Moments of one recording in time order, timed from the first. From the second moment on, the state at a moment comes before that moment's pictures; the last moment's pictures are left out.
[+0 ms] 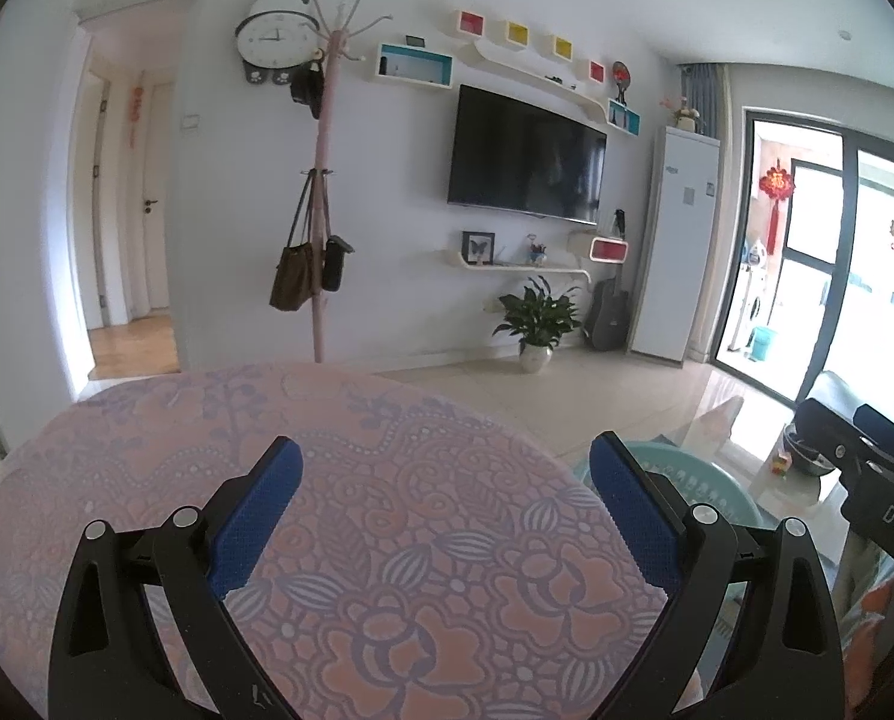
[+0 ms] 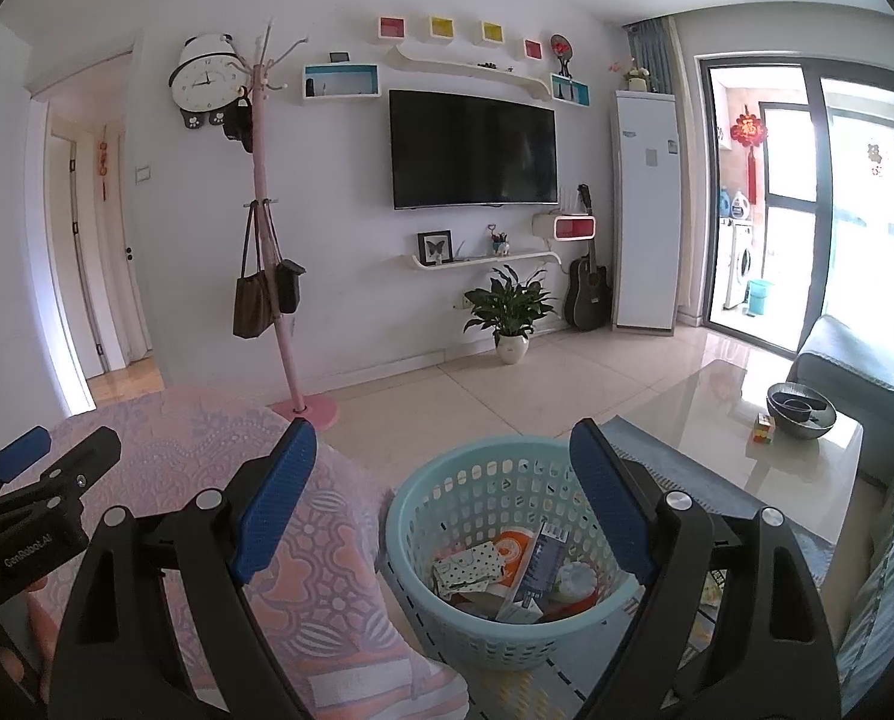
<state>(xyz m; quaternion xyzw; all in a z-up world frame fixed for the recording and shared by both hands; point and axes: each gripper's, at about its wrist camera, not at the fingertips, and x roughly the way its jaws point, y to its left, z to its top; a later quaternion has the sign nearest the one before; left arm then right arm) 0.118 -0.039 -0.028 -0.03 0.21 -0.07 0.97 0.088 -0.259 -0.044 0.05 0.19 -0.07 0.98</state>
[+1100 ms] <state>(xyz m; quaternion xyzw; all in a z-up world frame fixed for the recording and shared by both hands) 0.108 -0.049 -0.020 -0.03 0.19 -0.09 0.98 0.087 -0.262 -0.032 0.04 0.18 -0.07 0.98</state>
